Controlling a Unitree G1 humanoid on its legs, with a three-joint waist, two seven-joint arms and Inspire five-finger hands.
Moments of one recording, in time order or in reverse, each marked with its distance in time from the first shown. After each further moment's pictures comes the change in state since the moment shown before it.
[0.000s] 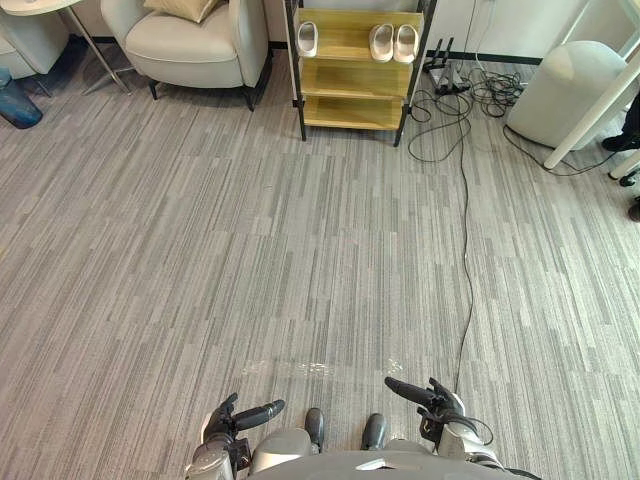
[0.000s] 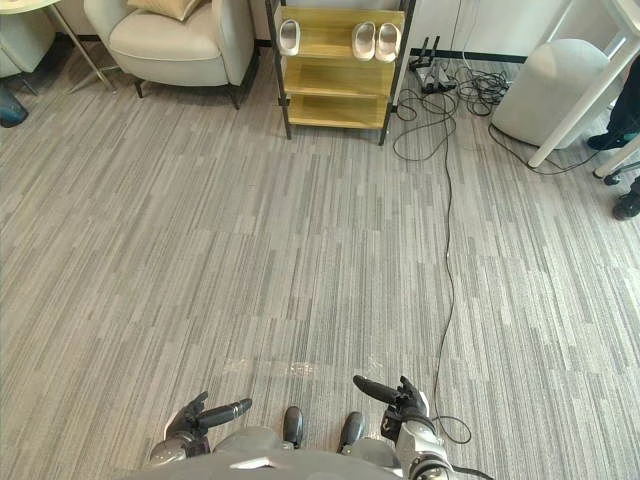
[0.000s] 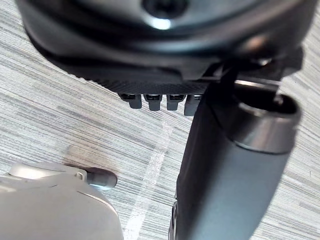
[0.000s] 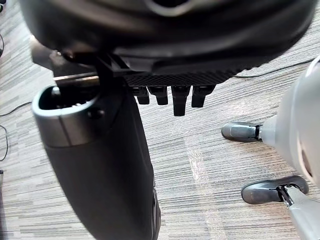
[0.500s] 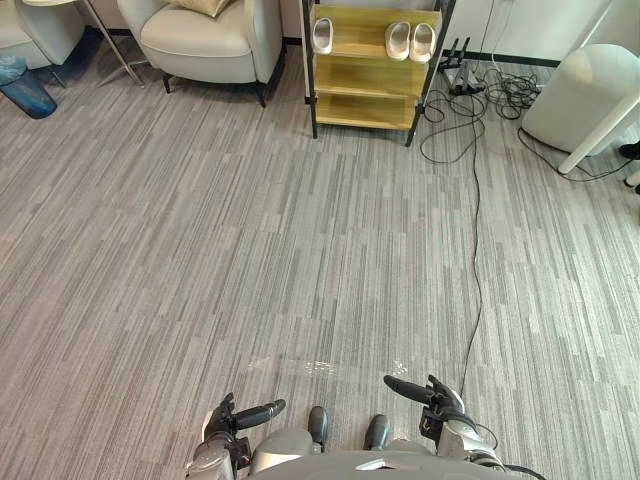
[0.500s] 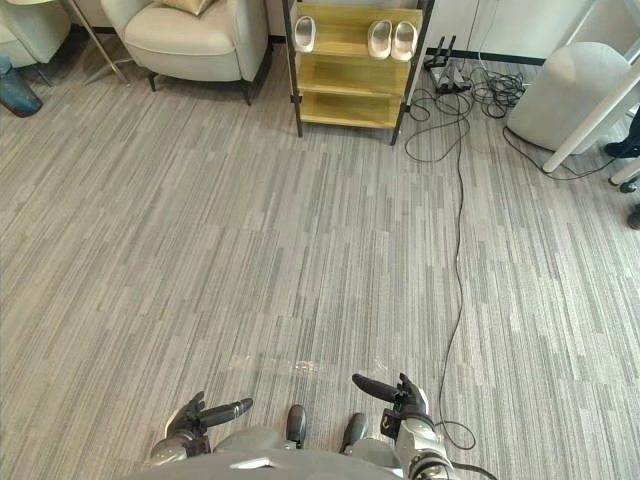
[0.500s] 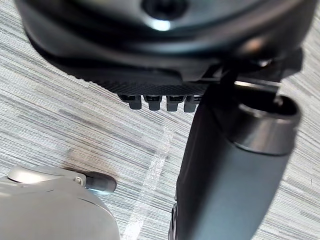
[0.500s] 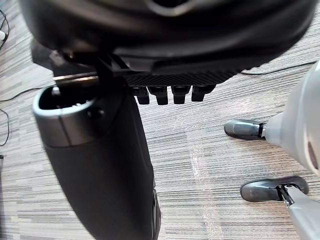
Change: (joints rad) left arm -0.006 0.001 -0.008 0.000 0.007 0.000 -0.001; right arm -0.014 -0.003 0.004 0.000 -0.007 -0.006 -0.001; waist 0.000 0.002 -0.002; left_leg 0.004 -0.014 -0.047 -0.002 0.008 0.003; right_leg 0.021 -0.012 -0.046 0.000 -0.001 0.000
